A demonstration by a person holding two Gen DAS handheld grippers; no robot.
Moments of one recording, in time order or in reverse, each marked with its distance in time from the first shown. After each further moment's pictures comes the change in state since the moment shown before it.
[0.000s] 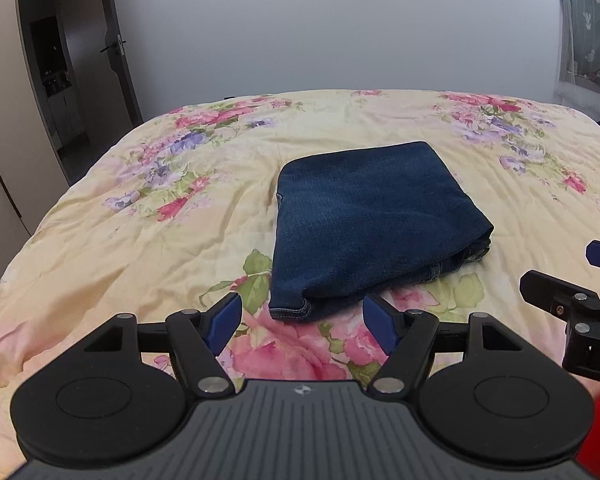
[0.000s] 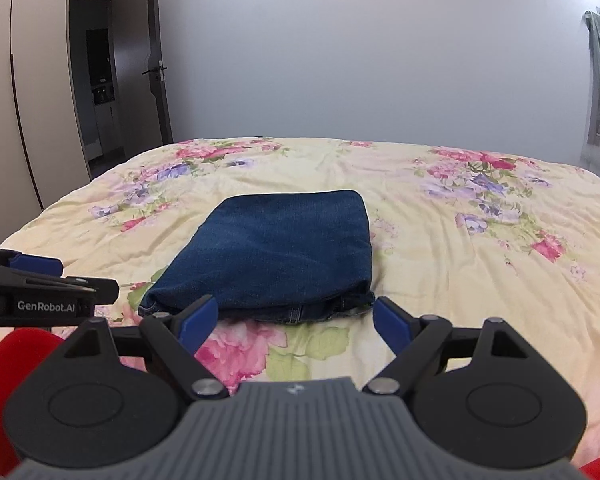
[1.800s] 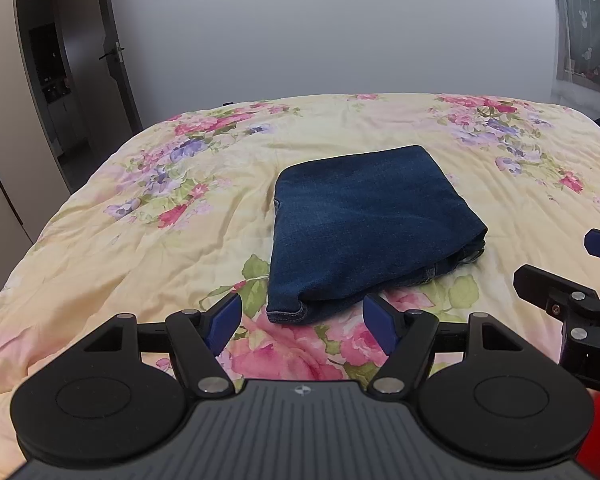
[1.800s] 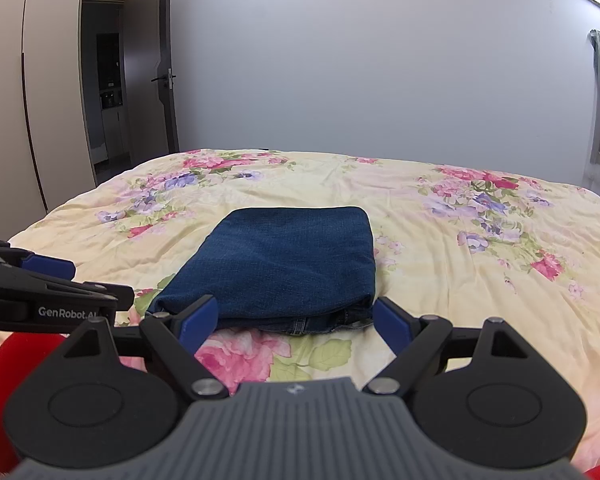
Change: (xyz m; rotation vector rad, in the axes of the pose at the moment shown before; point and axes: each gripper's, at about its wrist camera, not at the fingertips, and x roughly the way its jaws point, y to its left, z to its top) left arm -0.005 -0.003 0.004 0.015 -0.009 0.003; right arm -0.012 0.004 0.002 -0.023 -0.047 0.010
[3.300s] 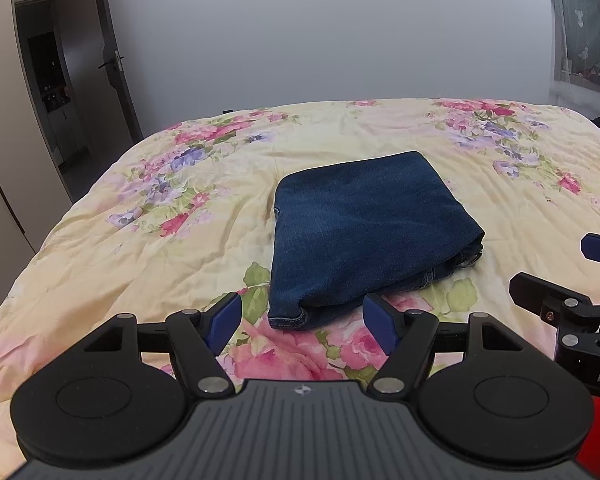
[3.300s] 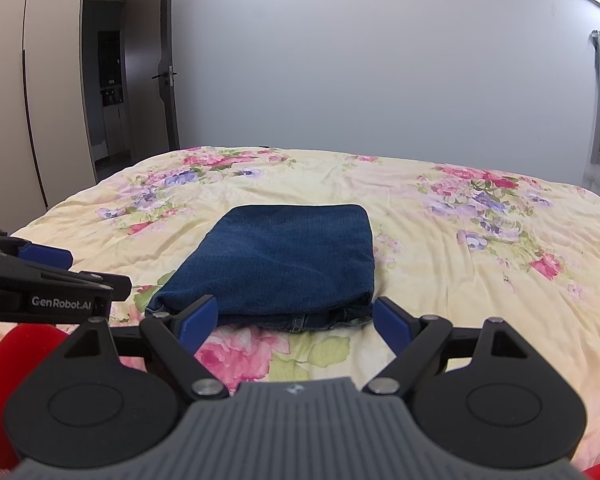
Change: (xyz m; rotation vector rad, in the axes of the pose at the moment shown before) left arm -0.006 0.000 0.000 0.012 -0.022 0.003; right arm -0.006 -0.007 -0.003 -0.013 0.005 0.008
